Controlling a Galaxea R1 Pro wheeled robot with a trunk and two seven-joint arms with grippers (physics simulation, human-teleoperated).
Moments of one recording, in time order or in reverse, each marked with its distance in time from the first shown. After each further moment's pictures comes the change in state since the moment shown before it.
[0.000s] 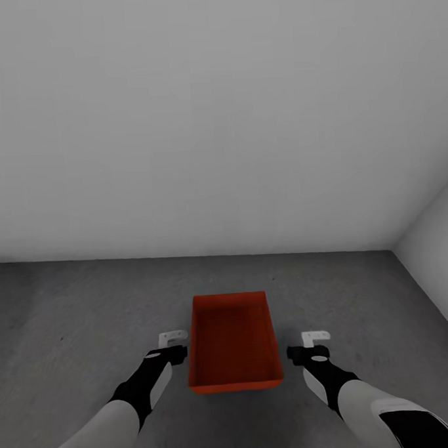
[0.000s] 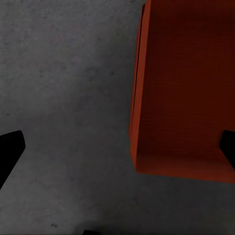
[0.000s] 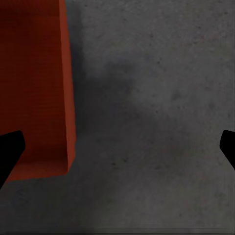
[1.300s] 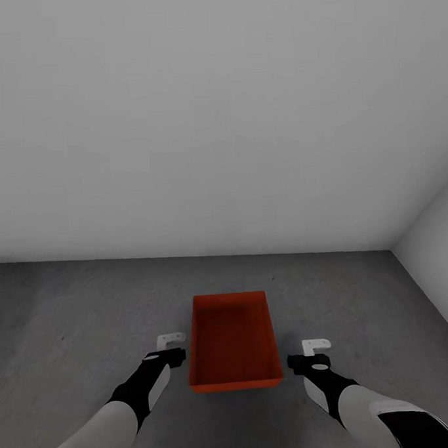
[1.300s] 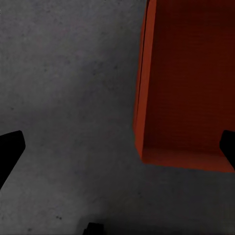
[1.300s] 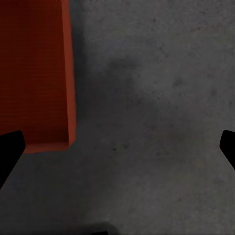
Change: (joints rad) left arm 0.000 0.010 -0.003 0.018 0.002 0.001 0.000; right arm 0.003 0.003 -0.001 0.067 0.005 -0.030 0.000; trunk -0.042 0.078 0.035
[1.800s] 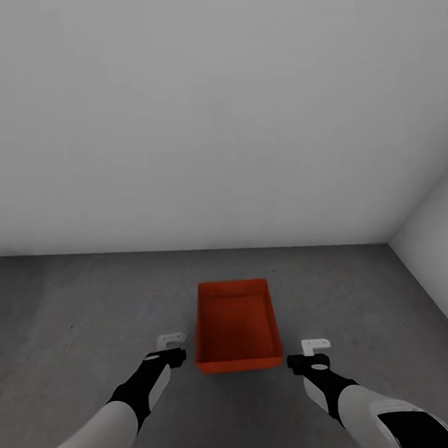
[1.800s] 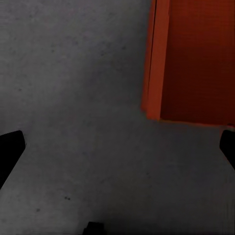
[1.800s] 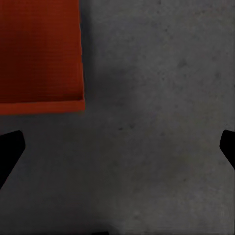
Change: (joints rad) left arm 0.000 -0.001 0.000 0.001 0.000 0.002 0.000; right arm 0.000 0.002 0.000 0.000 0.000 0.000 0.000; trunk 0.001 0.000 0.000
